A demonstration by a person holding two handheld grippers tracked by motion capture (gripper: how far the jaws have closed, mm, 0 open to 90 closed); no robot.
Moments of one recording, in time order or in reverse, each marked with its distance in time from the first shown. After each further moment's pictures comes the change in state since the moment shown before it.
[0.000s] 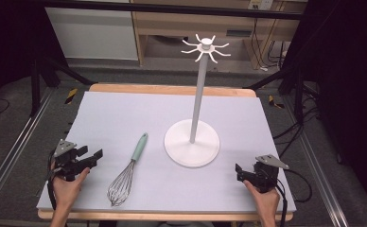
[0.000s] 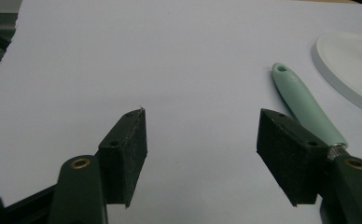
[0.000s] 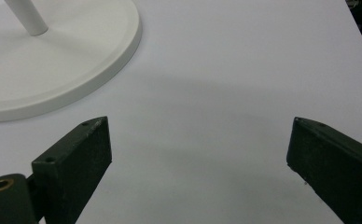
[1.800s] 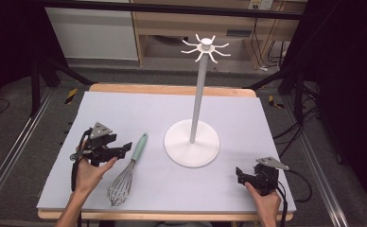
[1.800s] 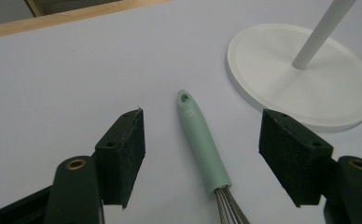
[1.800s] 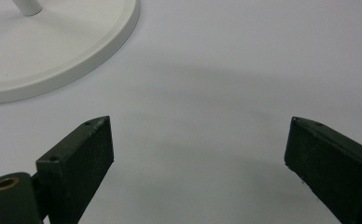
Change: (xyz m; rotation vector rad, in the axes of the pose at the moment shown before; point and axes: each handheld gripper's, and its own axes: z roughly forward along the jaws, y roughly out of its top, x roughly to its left) left arm -0.085 0.064 0.019 0.116 -0.125 0.215; right arm -0.002 -0.007 -0.001 0.054 0.006 0.018
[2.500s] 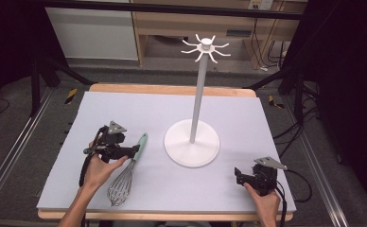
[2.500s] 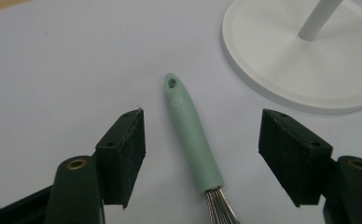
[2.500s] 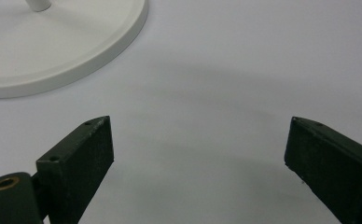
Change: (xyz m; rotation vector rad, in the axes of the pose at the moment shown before) left arm -0.015 0.009 0.026 0.142 0.007 0.047; right arm 0.004 0.001 0.000 0.003 0.011 -0.028
